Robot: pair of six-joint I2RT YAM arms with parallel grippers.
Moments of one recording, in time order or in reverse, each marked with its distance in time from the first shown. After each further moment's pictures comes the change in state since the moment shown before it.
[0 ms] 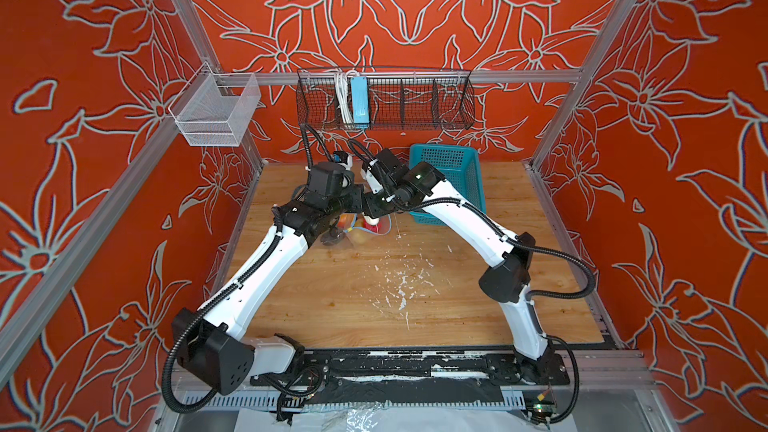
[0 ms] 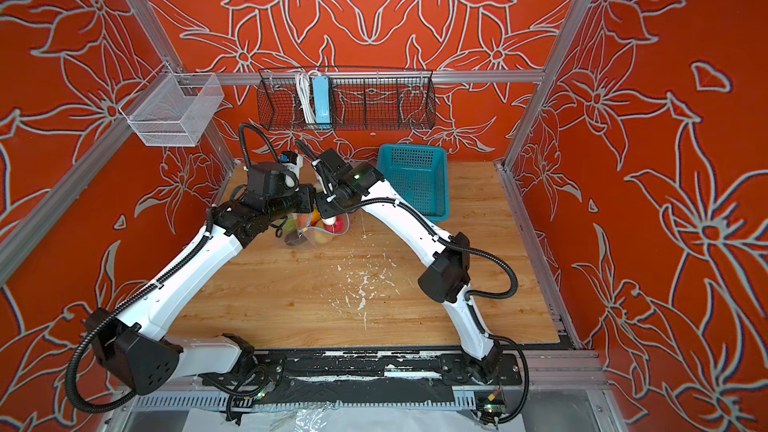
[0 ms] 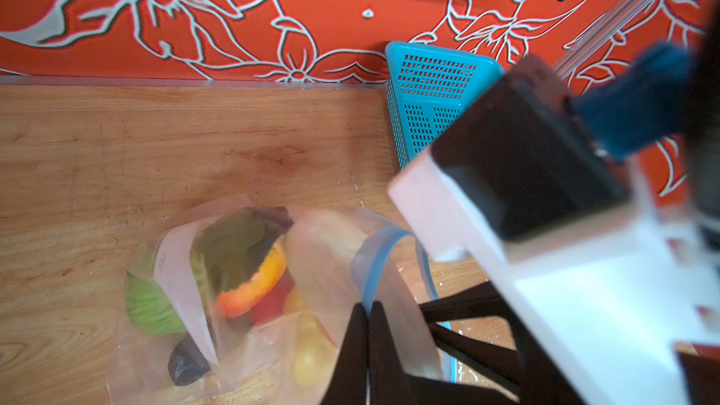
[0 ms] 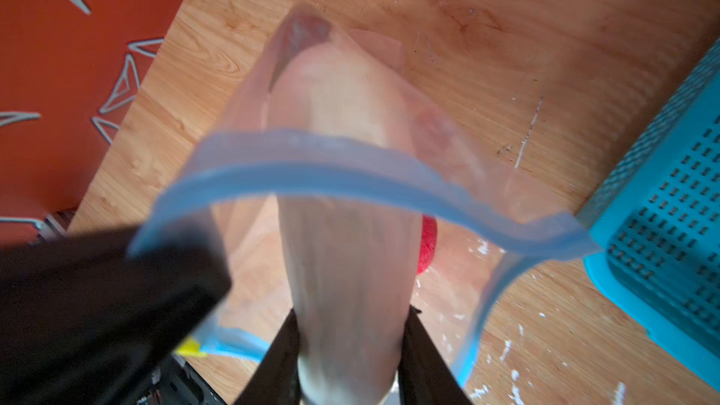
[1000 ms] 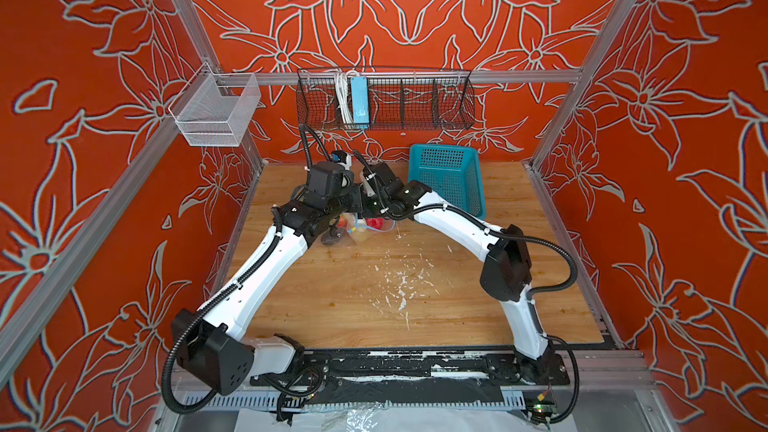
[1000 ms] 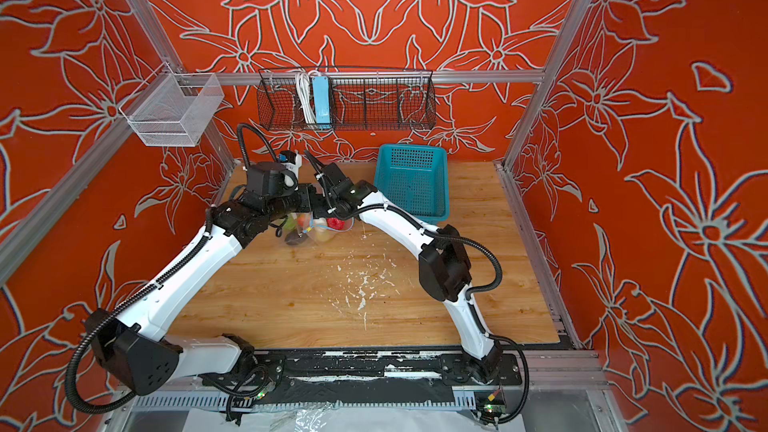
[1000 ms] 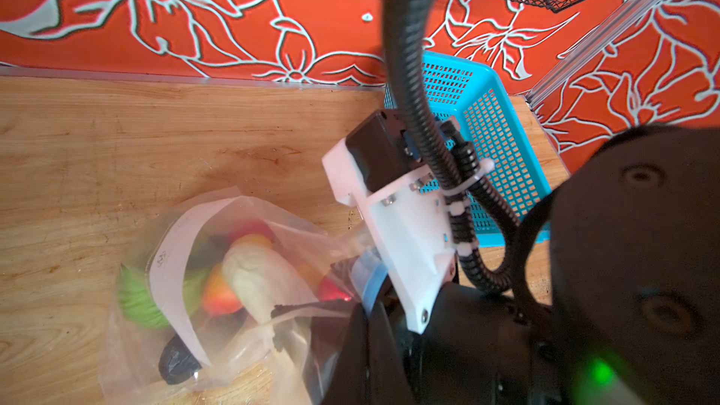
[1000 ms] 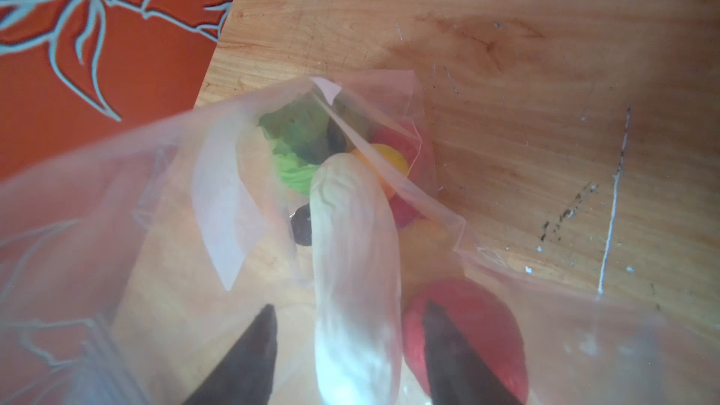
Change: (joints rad) left arm 0.002 -0.002 0.000 0.011 0.005 -0.029; right arm -0.017 -0.006 -0.311 0.462 -0.048 0.192
